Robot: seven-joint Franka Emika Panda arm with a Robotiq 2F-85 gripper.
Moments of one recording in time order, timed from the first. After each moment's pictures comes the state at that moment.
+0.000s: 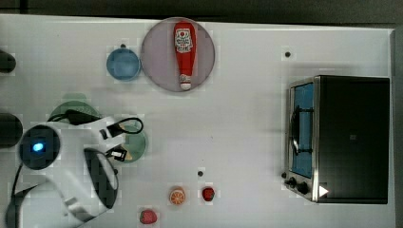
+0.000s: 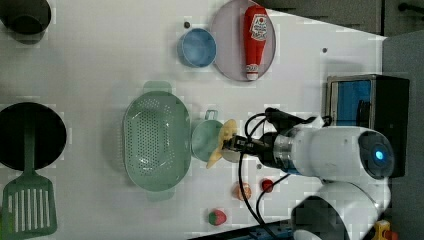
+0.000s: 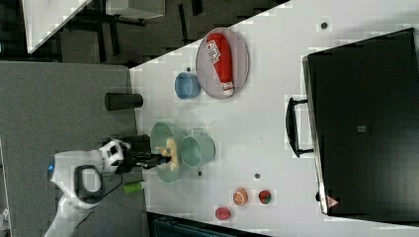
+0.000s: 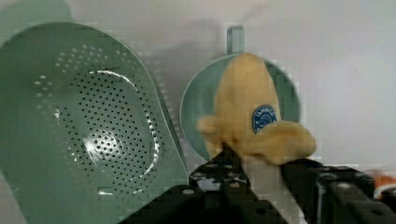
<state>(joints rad) 0.11 0.08 0.42 -2.28 0.02 0.71 0.02</state>
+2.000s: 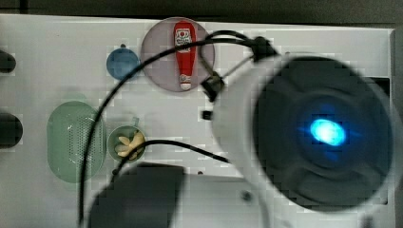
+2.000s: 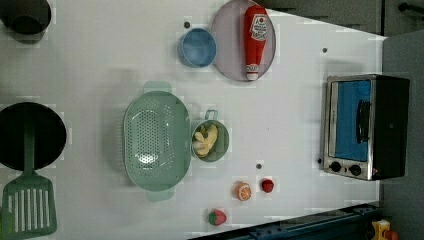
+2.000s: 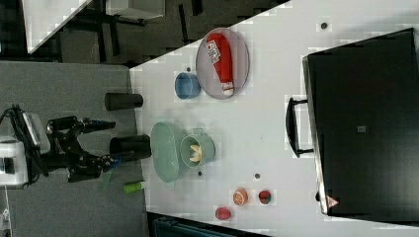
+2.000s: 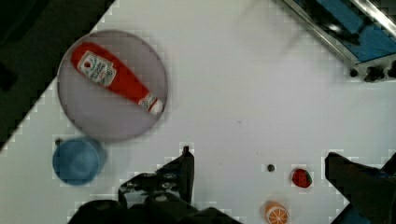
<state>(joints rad) 0.02 -0.17 -0.08 -1.72 -0.02 0.03 0.06</state>
